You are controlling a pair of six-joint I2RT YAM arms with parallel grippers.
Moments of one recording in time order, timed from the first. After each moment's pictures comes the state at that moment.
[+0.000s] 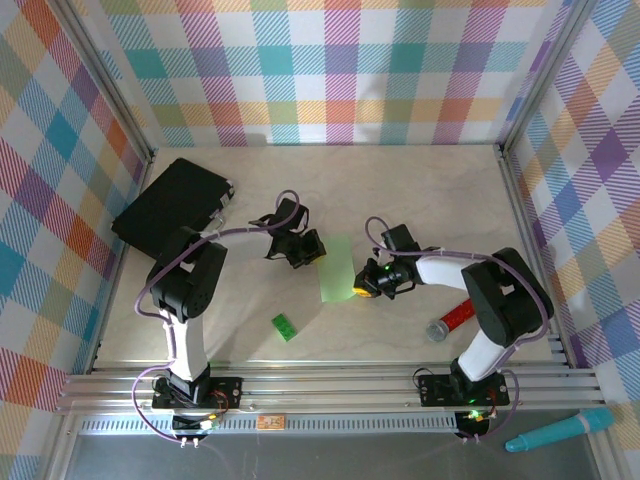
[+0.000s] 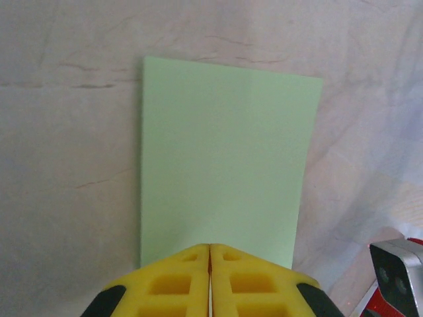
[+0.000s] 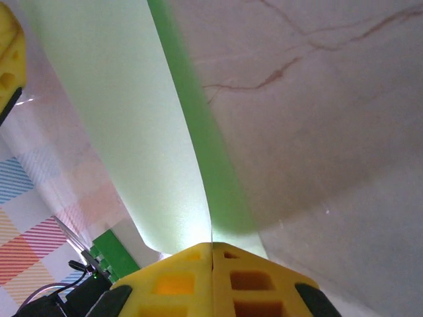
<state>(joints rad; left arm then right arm) -0.52 1.92 1.15 -0.21 0.39 -0.91 0.48 1.65 0.74 -0.20 -0.63 0.85</state>
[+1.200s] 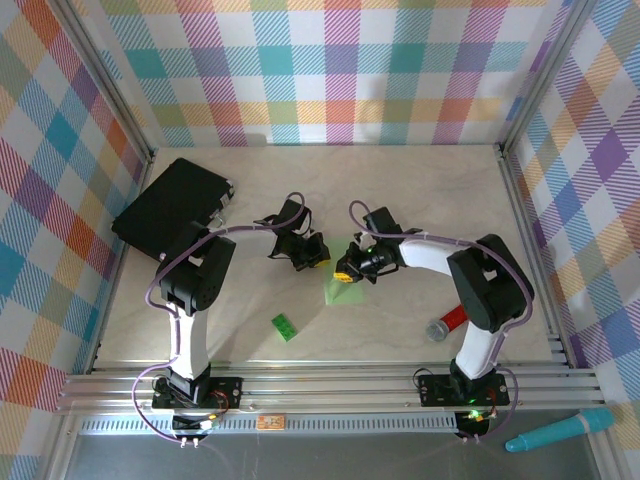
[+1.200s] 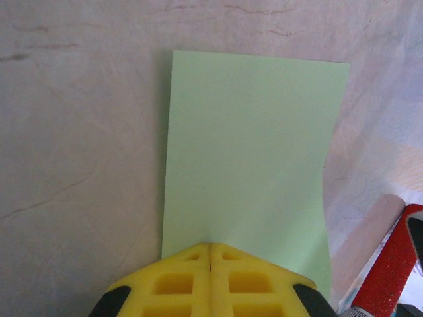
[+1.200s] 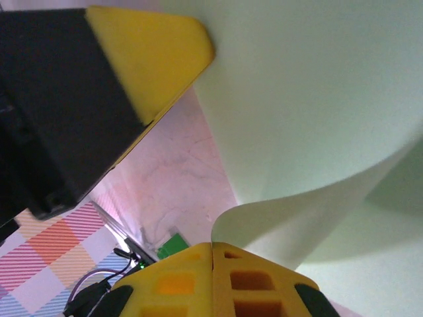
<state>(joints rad) -0.52 2.00 1.18 -0.21 0.51 -0.85 0.53 1.79 0.97 -0.26 -0.69 0.93</state>
